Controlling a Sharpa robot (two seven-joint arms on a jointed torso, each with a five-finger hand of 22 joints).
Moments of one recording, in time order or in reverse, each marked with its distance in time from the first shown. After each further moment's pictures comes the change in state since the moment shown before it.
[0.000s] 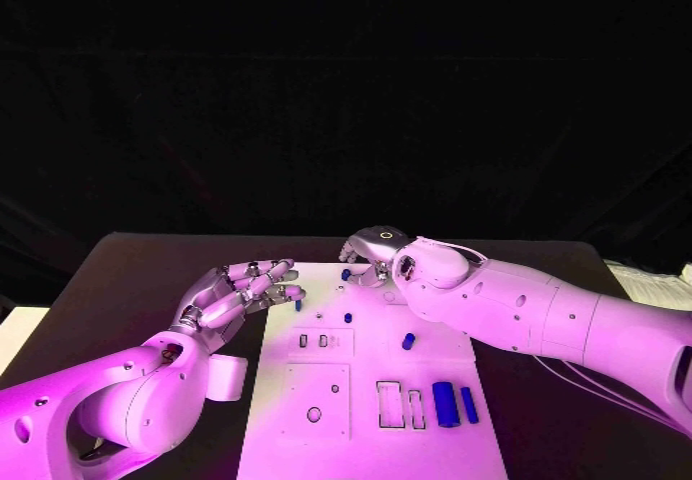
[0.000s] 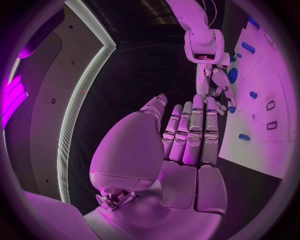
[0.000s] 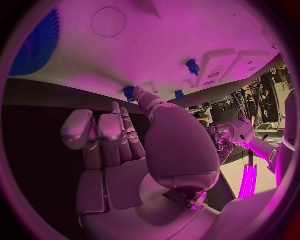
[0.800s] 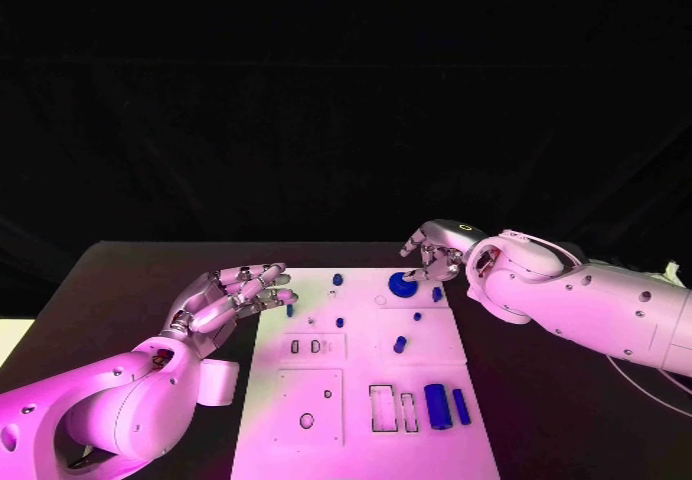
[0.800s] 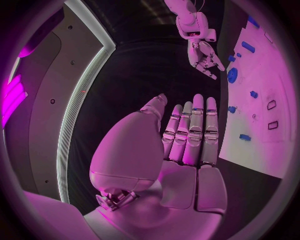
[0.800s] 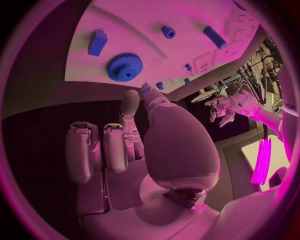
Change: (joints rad) left arm 0.001 -0.014 0.000 -0.003 0.006 0.003 -0.002; left_hand 0.000 0.000 0.000 0.000 0.000 0.000 0.000 0.000 0.000 0.000 0.000 0.000 0.000 0.000 0.000 0.000 0.000 0.000 0.000 0.000 0.000 -0.001; right arm 0.005 -0.348 0.034 0.252 0.231 0.000 -0.055; right_hand 0.002 -0.033 -0.233 0.094 0.107 0.036 -0.050 0.004 0.006 0.403 -0.089 0.568 0.547 -0.002 -0.063 0.261 0.414 -0.039 0.131 -0.063 0.201 0.333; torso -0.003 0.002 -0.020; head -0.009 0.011
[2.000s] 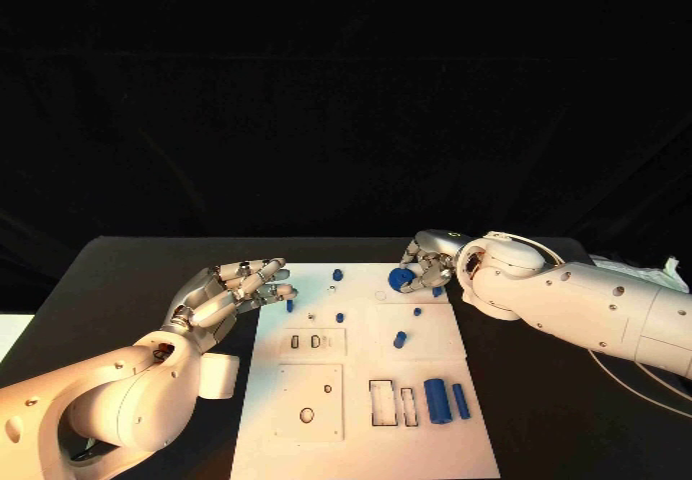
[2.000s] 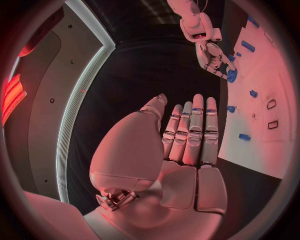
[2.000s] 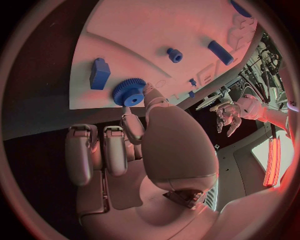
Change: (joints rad) left arm 0.000 0.010 0.000 -0.014 0.005 0.006 -0.003; left_hand 0.000 0.000 0.000 0.000 0.000 0.000 0.000 0.000 0.000 0.000 0.000 0.000 0.000 0.000 0.000 0.000 0.000 0.000 0.000 0.000 0.000 0.000; right arm -0.019 0.063 -0.001 -0.085 0.014 0.130 -0.040; right_hand 0.069 0.043 -0.100 0.086 0.012 0.013 0.009 0.014 0.002 -0.008 0.009 0.503 0.599 0.000 0.000 0.061 0.043 -0.015 0.003 0.004 0.039 0.004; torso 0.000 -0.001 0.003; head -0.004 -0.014
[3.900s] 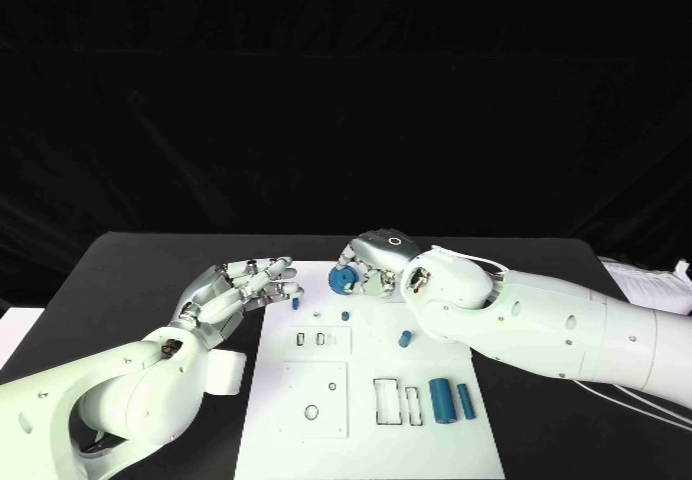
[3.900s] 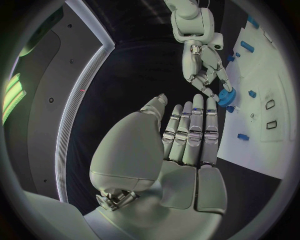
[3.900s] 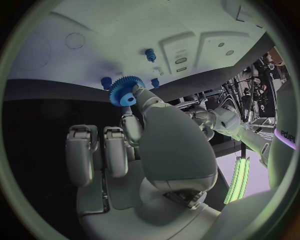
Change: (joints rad) left arm 0.000 0.007 0.000 -0.004 0.001 0.002 -0.010; left_hand 0.000 0.000 0.005 -0.005 0.000 0.000 0.000 -0.004 0.000 0.000 0.000 0.000 0.000 0.000 0.000 -0.004 0.001 0.000 0.004 0.004 -0.004 -0.003; right arm -0.011 0.135 -0.021 0.151 -0.259 -0.172 -0.023; right_hand 0.028 0.058 0.200 -0.112 -0.014 0.088 -0.016 0.020 0.003 0.009 -0.020 0.017 0.064 -0.002 -0.016 0.021 0.000 -0.011 0.003 -0.011 0.023 0.000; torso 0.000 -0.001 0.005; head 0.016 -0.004
